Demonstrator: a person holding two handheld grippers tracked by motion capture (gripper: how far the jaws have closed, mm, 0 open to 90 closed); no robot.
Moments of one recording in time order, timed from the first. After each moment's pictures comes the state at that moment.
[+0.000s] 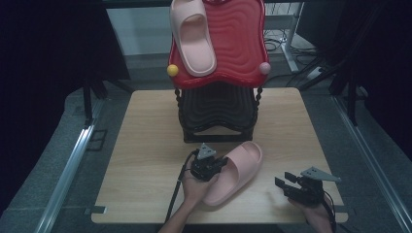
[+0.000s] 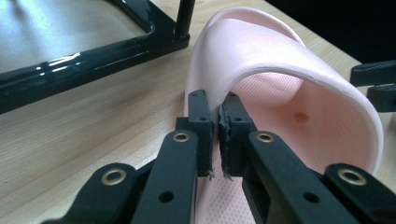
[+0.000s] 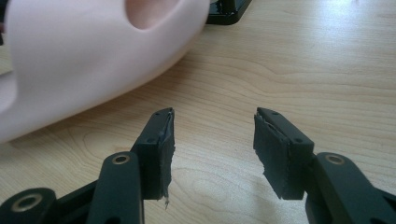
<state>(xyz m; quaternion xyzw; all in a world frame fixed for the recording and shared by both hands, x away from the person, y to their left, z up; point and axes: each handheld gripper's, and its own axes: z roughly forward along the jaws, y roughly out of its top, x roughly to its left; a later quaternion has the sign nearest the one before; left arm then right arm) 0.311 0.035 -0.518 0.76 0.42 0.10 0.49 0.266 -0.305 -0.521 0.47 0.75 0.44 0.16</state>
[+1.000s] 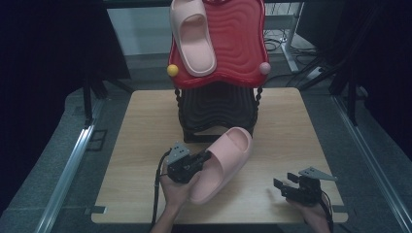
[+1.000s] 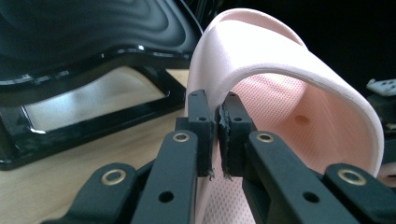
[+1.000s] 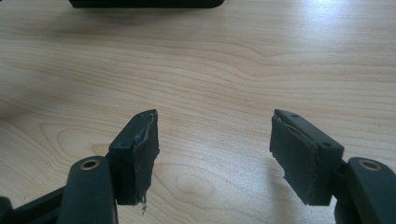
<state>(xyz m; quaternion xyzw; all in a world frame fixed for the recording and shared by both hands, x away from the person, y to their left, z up) 0.273 0.090 -0.466 0.69 0.42 0.15 0.57 0.272 -0.305 -0.534 0.50 0.74 0.42 0.16</state>
